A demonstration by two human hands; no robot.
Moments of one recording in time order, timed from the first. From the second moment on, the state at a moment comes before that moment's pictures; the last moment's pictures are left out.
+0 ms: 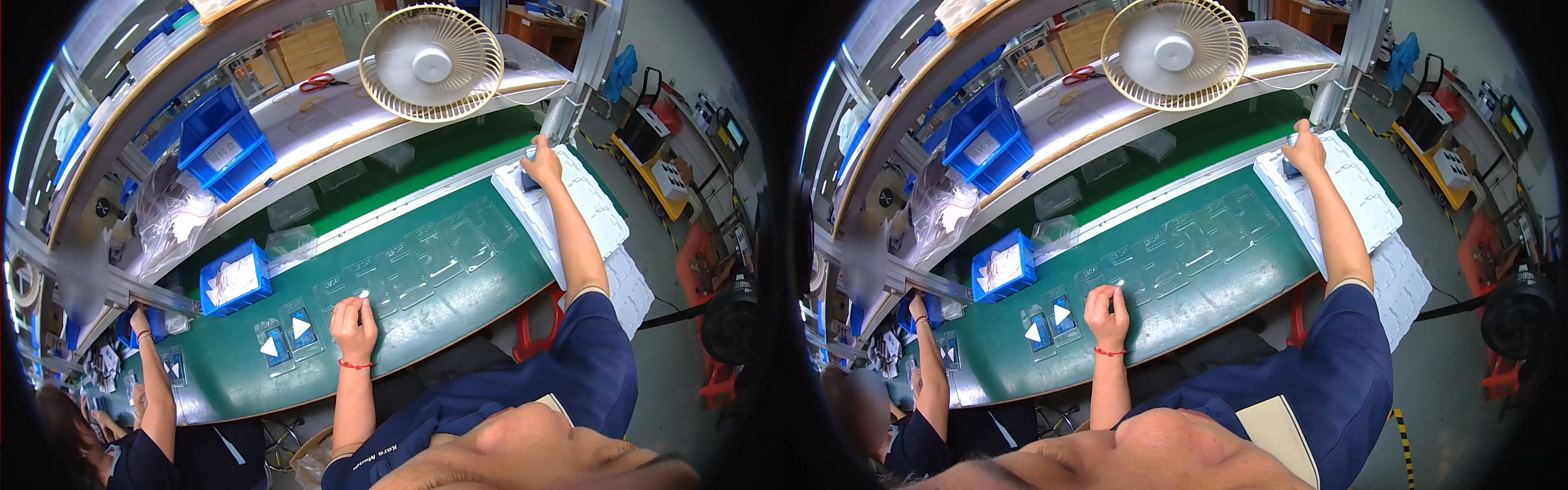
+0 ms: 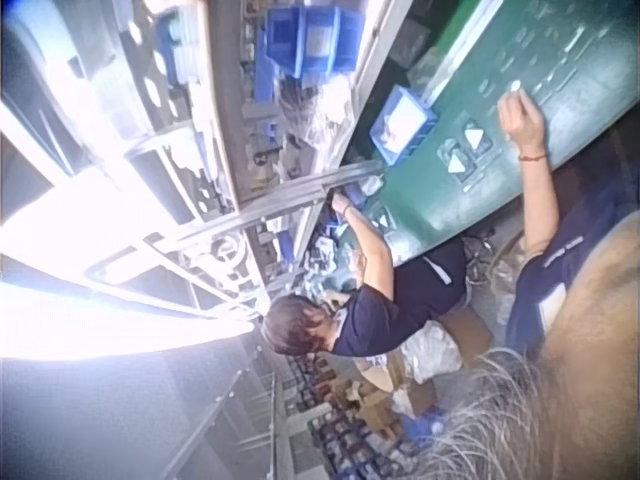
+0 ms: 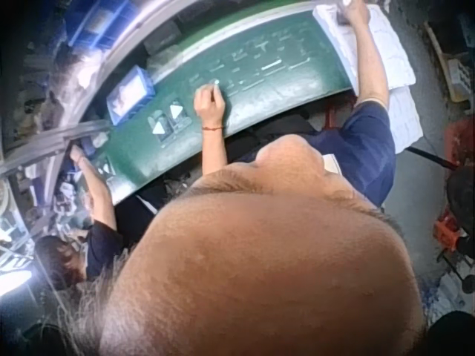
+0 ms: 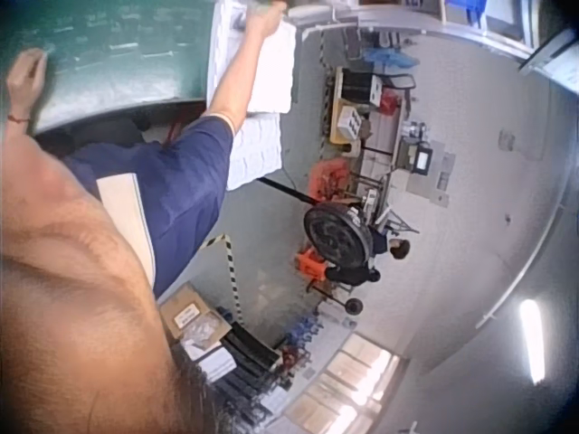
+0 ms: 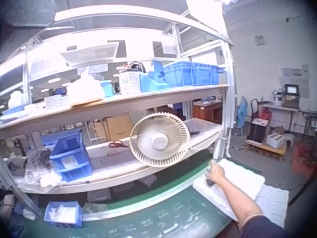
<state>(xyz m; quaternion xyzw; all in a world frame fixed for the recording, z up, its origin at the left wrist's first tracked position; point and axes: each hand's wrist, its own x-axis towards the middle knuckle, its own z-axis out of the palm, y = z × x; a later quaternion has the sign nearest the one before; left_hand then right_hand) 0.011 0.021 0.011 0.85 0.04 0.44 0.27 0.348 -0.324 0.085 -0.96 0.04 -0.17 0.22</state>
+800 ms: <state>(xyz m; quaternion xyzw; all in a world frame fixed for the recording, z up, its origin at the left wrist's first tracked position) -0.041 0.007 0.006 0.27 0.05 0.06 0.96 0.112 -0.101 0.031 -0.57 -0.34 0.38 0.65</state>
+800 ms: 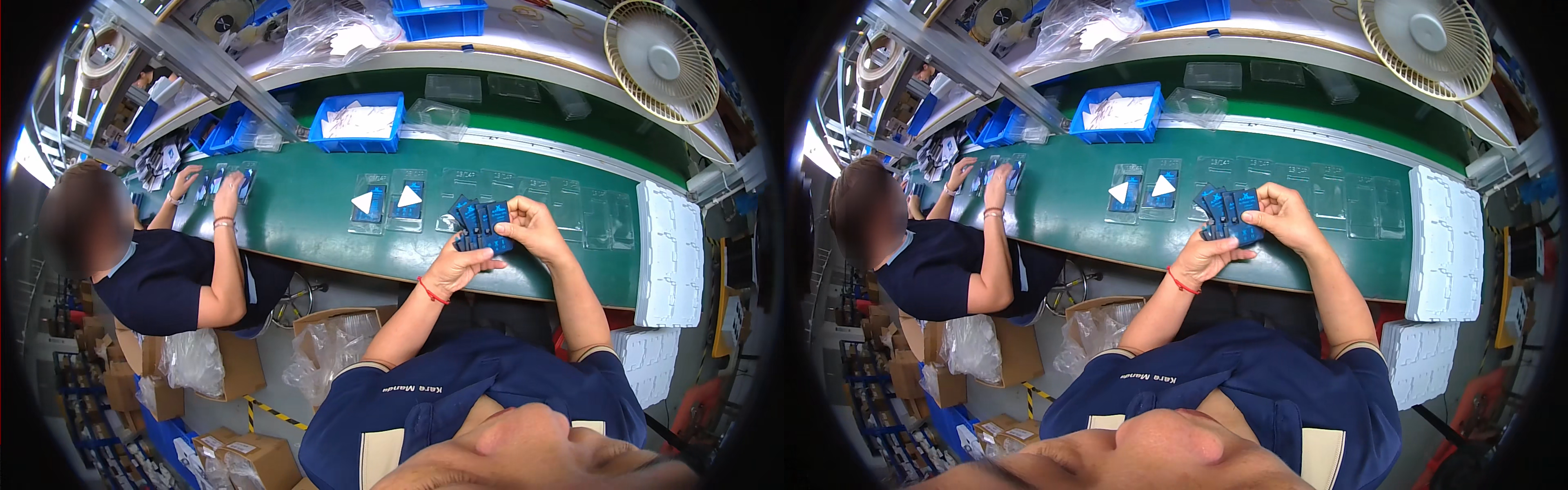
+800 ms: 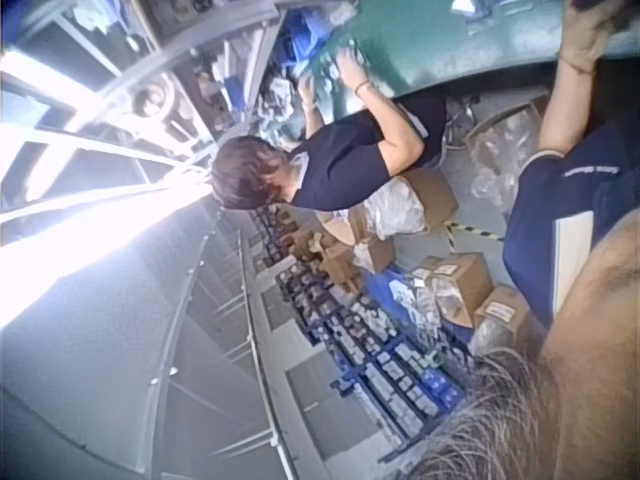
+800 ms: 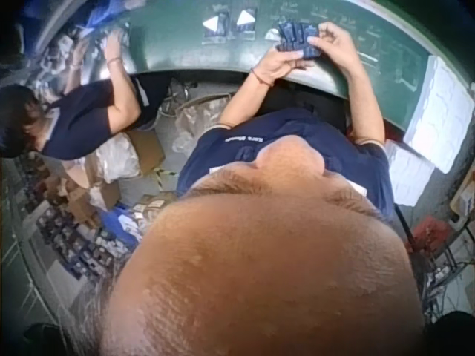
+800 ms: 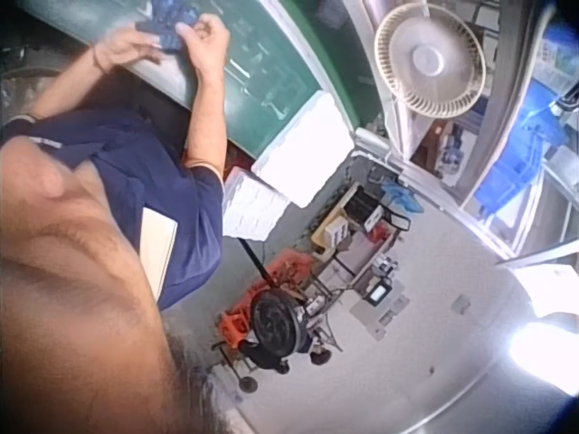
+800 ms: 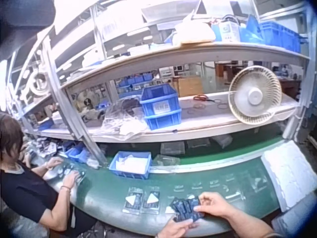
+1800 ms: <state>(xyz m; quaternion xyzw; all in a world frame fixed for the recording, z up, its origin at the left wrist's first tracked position) -0.088 0.031 -0.005 0.28 0.18 0.24 0.91 0.078 -0.050 0.032 -0.69 -0.44 0.29 0.50</state>
